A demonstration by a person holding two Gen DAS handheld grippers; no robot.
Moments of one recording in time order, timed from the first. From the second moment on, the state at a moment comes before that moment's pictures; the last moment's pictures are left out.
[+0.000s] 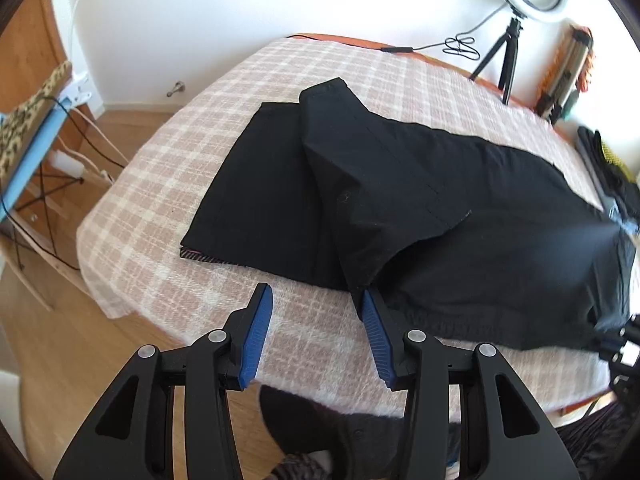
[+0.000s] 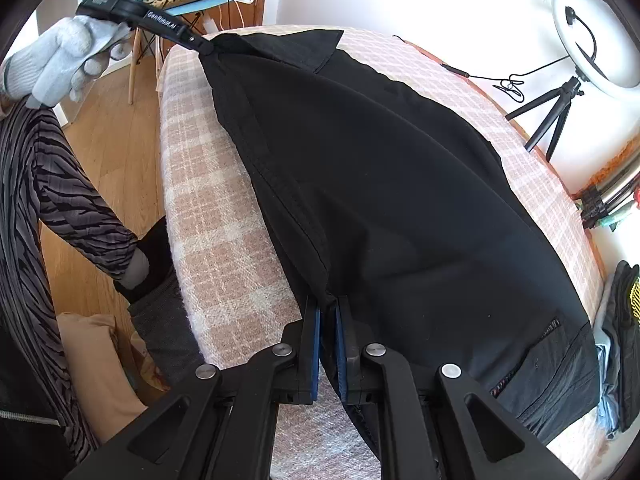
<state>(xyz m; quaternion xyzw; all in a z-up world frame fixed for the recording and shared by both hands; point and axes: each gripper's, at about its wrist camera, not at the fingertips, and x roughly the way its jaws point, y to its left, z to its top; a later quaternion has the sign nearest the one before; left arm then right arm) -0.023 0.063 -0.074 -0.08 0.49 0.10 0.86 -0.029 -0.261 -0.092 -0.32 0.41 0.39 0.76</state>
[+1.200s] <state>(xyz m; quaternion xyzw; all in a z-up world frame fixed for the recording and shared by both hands) 0.013 0.123 -0.063 -0.12 0.46 0.04 0.88 0.011 -0.294 -0.032 -0.17 0.40 0.34 0.83</state>
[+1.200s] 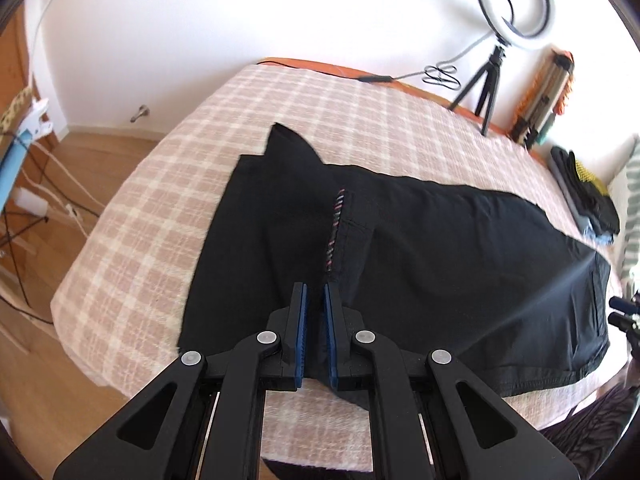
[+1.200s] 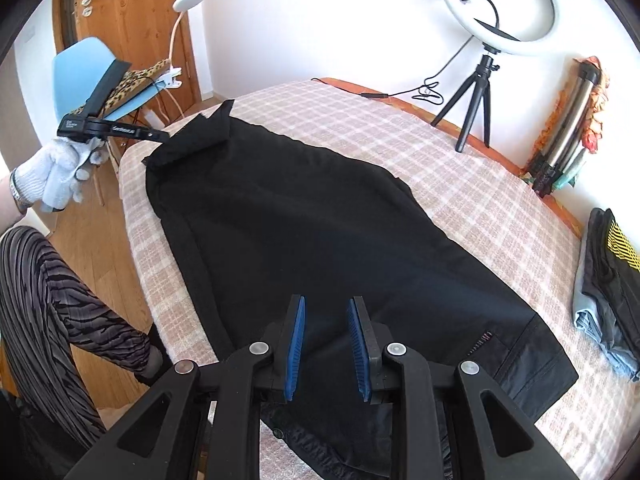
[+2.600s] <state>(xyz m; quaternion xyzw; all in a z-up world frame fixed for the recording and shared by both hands) 0.004 0.171 -0.074 -0.13 0.43 0.12 0.88 0.094 -0.427 -0.050 -0.02 0.46 0.14 0.88</state>
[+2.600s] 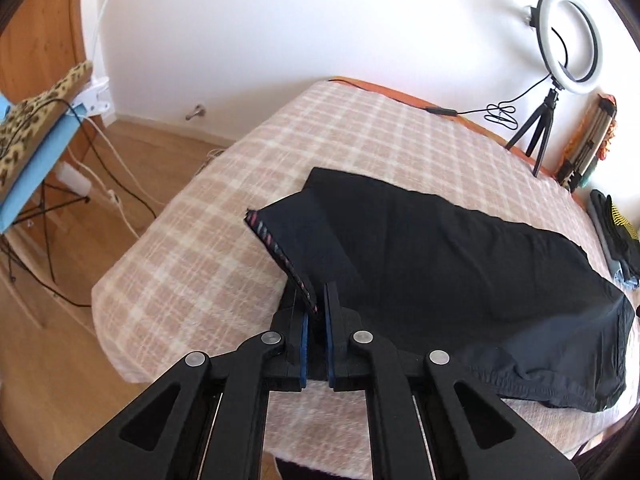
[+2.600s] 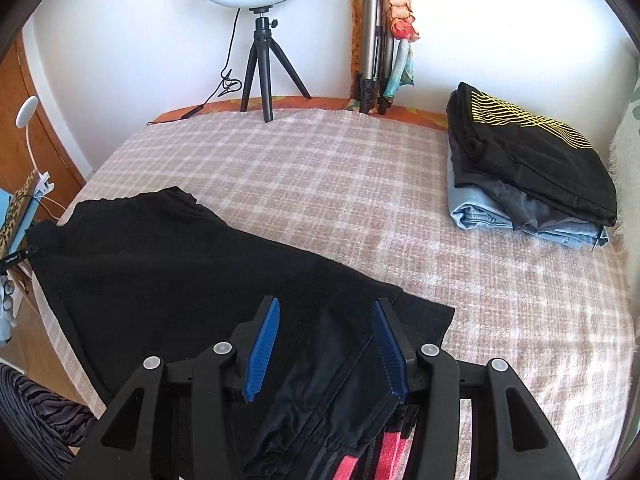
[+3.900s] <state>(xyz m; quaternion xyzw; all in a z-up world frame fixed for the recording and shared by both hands) -0.007 -0.258 -0.056 0.17 0.44 -0.31 0.83 0.099 -0.515 -0.082 0.13 0.51 0.15 0.84</state>
